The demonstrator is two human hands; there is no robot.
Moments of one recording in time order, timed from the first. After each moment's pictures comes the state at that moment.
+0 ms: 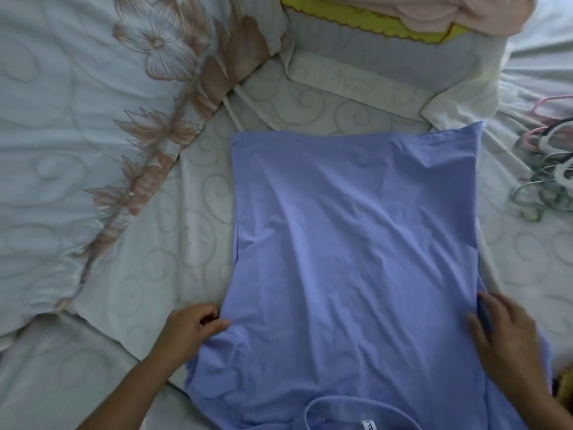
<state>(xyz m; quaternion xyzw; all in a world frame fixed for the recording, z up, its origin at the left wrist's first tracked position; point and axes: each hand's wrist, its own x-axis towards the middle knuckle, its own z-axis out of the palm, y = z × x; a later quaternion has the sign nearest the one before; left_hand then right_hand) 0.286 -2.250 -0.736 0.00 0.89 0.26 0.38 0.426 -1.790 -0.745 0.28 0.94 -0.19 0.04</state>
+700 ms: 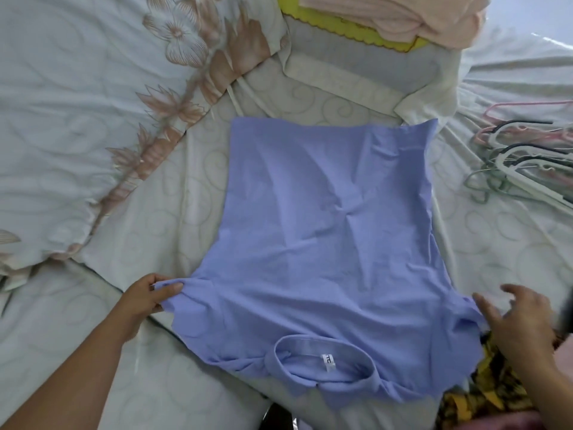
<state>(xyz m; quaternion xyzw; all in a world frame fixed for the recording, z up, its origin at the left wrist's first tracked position) 0.326 -2.292 -0.715 -0.28 0.77 0.48 0.32 0.474 -1.740 -0.699 0.40 0.90 -0.17 0.07</state>
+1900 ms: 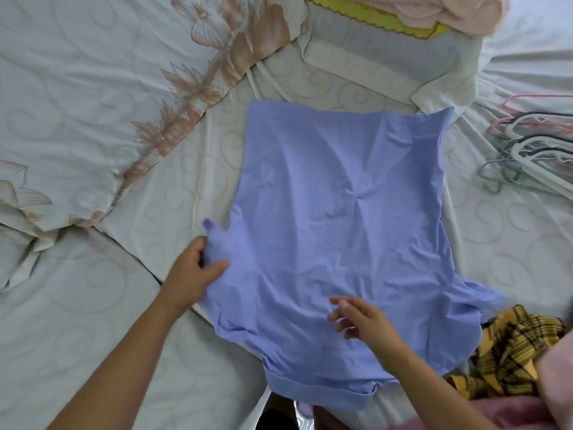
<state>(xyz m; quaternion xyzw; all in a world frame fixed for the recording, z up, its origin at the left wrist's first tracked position) 0.363 -2.205 -0.644 -0.14 0.82 0.52 0.21 0.469 -1.926 -0.704 0.31 0.59 -0.67 0.32</state>
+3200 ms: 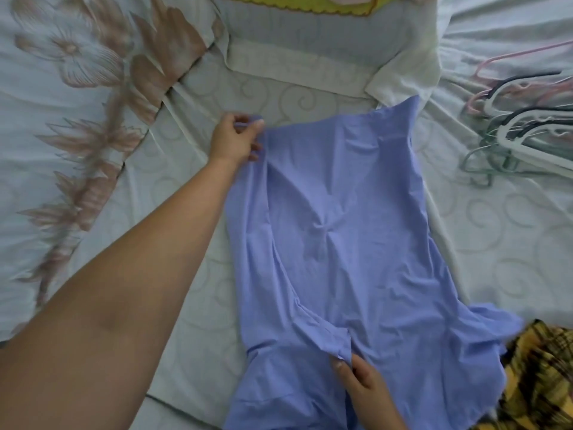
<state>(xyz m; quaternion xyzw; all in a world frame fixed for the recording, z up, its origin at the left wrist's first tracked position) 0.079 -2.010 -0.710 -0.07 0.81 0.54 0.19 0.468 -1.939 -0.743 0.40 0.60 -0.67 0.17</state>
